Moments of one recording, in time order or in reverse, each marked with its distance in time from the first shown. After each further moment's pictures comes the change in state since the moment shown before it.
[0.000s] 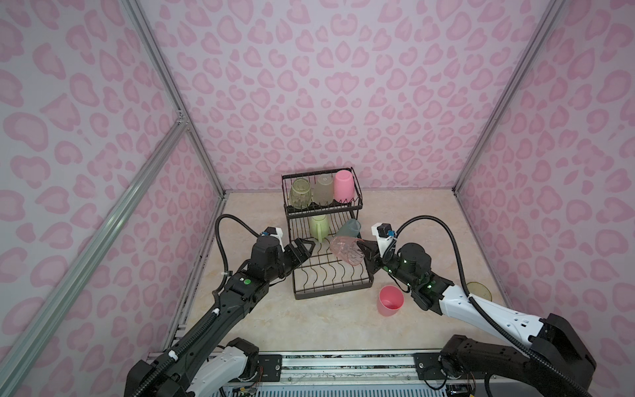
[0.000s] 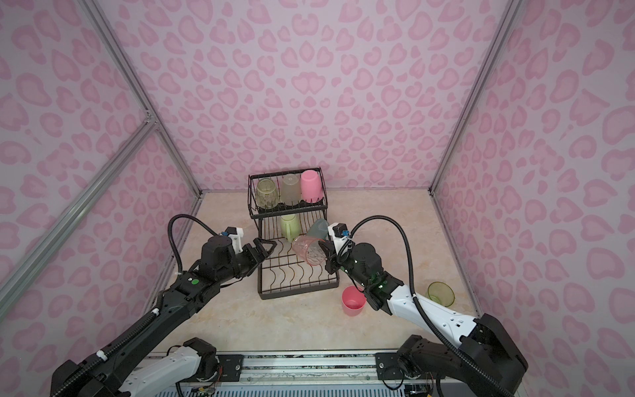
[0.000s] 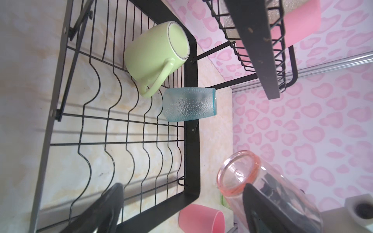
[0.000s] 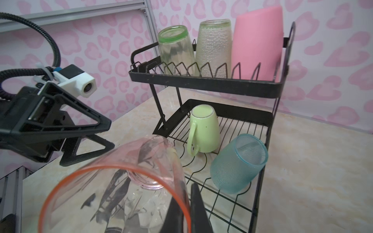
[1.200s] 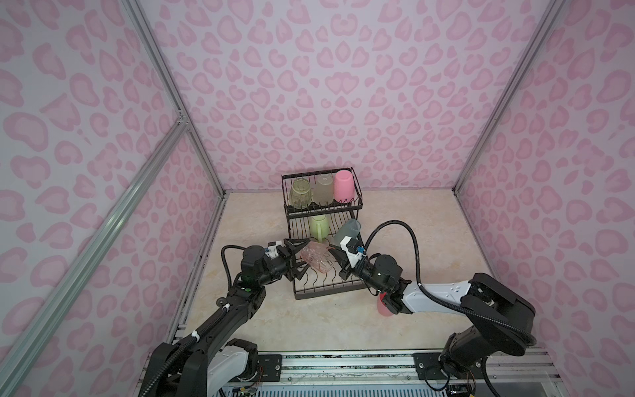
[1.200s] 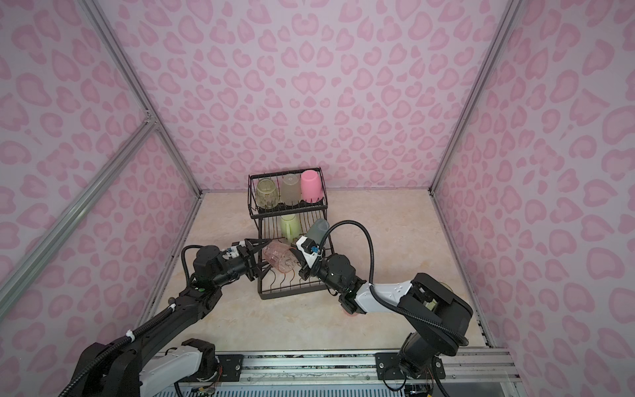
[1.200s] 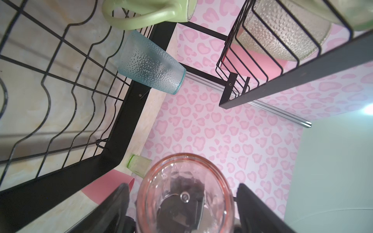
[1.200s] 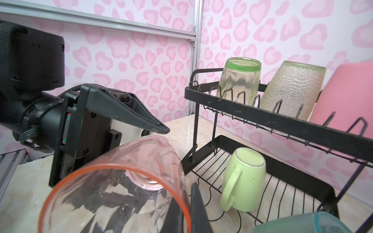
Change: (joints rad) left arm 0.156 0.100 -0.267 0.666 0.434 -0.723; right arm 0.165 0.407 0.025 0.603 0.019 -0.196
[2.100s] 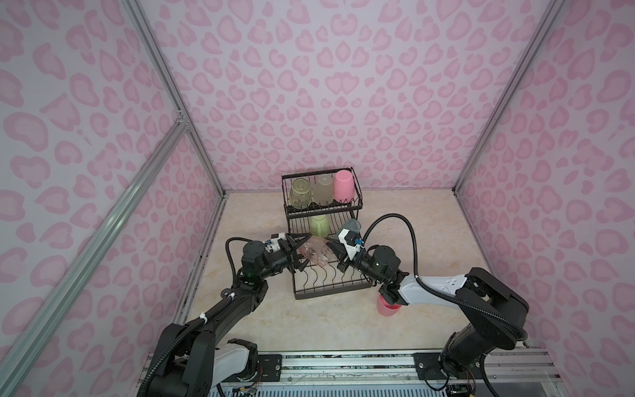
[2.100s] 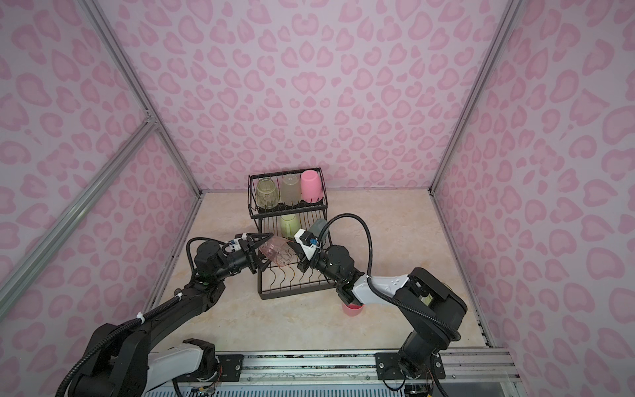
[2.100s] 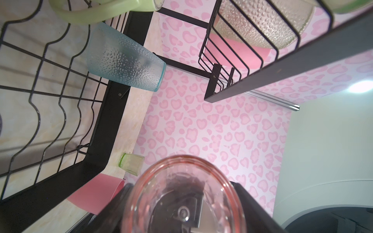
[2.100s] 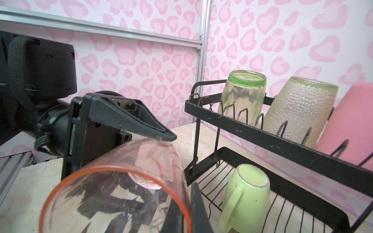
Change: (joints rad) left arm 0.009 0.113 0.036 0.164 0.064 -0.002; right arm -0.052 0.043 0.087 -0.023 -0.116 0.001
